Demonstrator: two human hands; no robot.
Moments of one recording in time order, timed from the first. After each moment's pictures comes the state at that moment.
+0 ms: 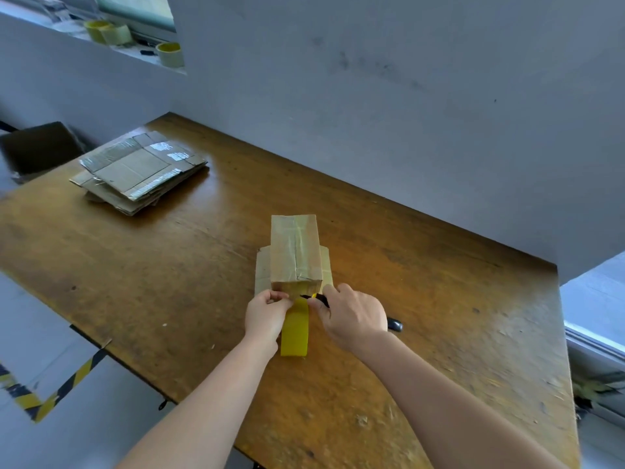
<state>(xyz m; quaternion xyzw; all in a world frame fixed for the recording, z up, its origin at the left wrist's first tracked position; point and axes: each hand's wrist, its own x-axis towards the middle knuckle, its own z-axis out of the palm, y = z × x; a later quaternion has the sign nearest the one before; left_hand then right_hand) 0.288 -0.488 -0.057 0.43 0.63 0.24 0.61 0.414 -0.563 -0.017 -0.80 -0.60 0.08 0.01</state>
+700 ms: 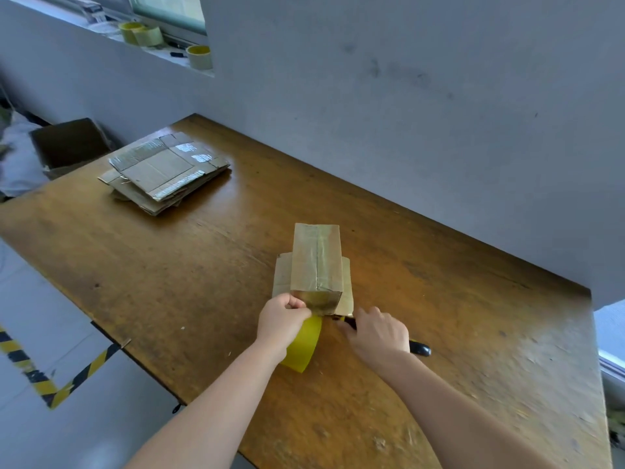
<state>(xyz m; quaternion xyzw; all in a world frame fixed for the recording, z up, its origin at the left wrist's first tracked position) 0.281 -0.473 -0.051 0.55 0.61 0.18 0.54 0.425 -0.554 -0.049 -0.83 -0.53 0.11 -0.07</state>
